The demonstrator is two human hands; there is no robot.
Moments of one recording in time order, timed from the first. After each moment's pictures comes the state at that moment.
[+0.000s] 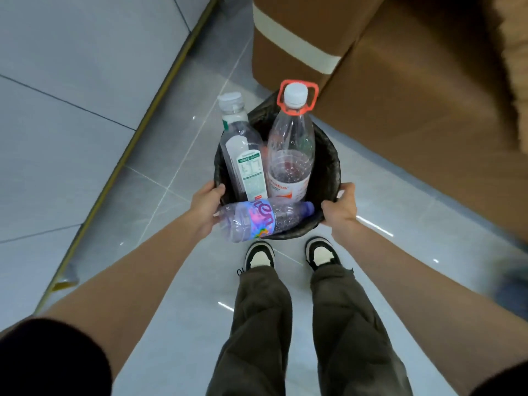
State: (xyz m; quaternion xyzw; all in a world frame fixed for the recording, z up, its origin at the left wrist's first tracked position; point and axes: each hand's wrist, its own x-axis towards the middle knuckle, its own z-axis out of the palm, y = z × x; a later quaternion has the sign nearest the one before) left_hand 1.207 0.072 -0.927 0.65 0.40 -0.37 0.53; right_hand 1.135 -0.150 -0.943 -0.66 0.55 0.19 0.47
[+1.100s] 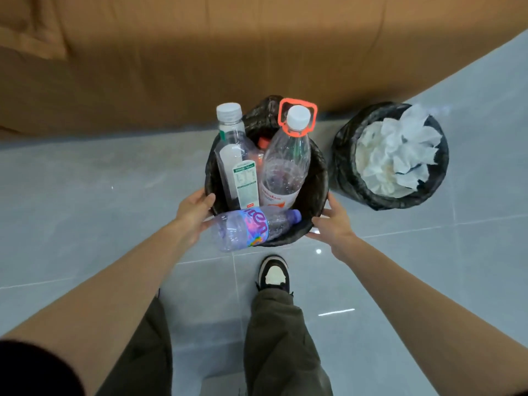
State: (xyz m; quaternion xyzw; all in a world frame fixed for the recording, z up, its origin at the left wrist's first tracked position) left_hand 0.872 -0.369 -0.935 0.72 0.13 -0.54 0.42; right_hand 0.663 -0.507 -0.929 -0.38 0.69 0.02 0.62
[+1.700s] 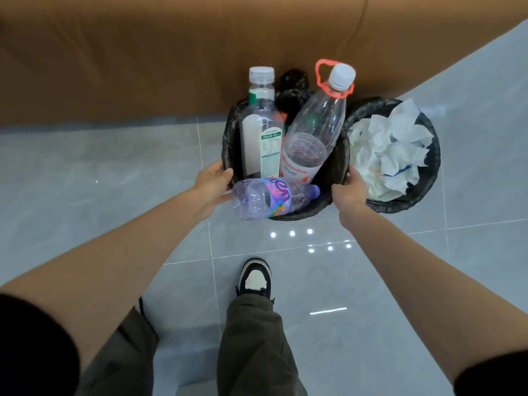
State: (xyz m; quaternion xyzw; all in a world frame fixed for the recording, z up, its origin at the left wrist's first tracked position) left_hand 0.836 -0.464 -0.963 0.71 0.07 -0.56 0.41; right_hand 0.644 -0.598 -0.966 -0.47 0.73 -0.05 0.49
